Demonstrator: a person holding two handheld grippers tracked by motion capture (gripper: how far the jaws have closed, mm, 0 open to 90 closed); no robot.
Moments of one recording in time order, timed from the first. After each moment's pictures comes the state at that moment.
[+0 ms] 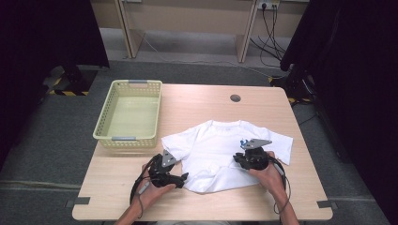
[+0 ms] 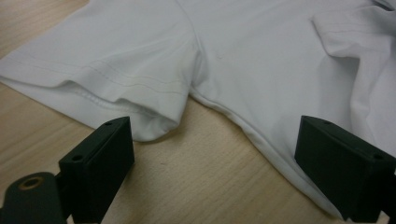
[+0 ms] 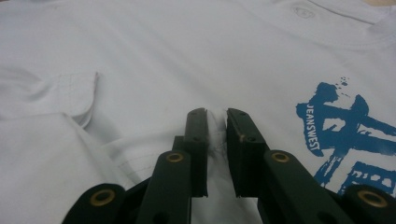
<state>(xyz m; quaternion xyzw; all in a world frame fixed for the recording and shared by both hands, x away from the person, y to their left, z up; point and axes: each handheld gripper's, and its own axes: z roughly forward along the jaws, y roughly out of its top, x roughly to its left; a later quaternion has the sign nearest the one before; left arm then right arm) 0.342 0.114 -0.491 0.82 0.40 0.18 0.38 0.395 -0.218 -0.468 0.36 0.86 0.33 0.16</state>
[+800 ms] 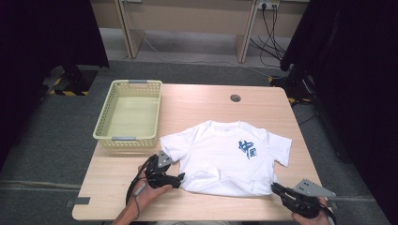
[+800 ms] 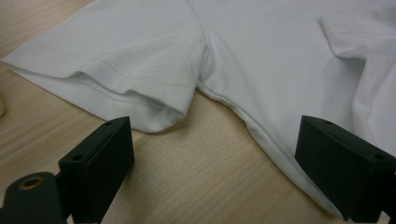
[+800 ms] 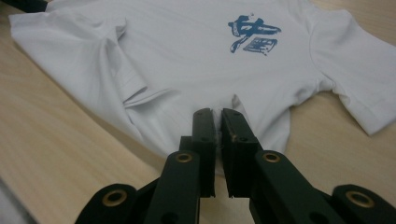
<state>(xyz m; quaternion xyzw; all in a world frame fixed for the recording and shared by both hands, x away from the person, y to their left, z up) 0.339 0.123 -0.491 0.81 0.41 0.18 0.38 0.256 -0.326 -0.461 0.40 0.80 0.41 0.21</state>
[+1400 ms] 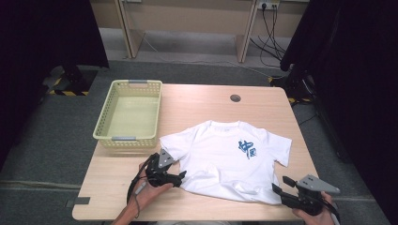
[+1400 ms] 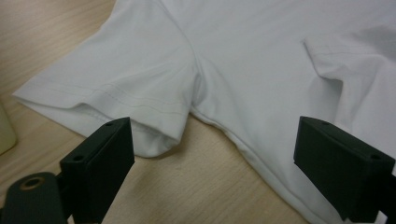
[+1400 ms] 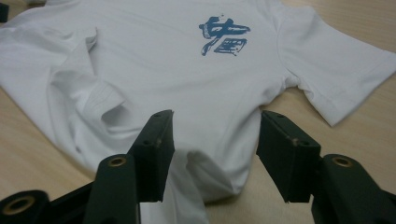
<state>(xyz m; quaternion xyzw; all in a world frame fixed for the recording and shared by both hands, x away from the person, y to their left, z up) 0.338 0.116 -0.482 0.82 0.38 0.19 0.39 0.272 -0.327 -0.451 0.44 0.78 0.39 0.22</state>
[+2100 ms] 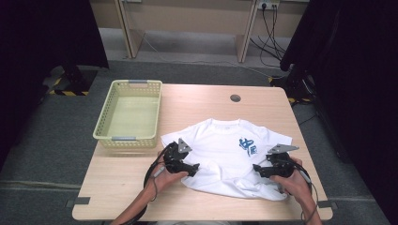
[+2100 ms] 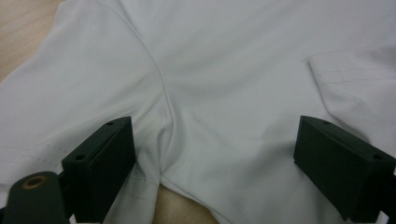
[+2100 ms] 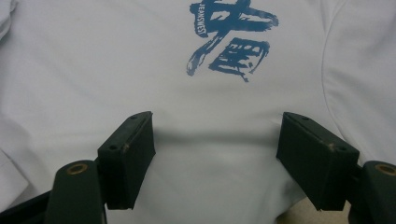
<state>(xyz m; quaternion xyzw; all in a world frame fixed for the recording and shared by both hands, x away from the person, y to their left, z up) 0.391 0.075 -0.484 0.84 0.37 0.16 0.36 0.382 -0.292 -0.469 0.43 0.84 0.30 0.17</state>
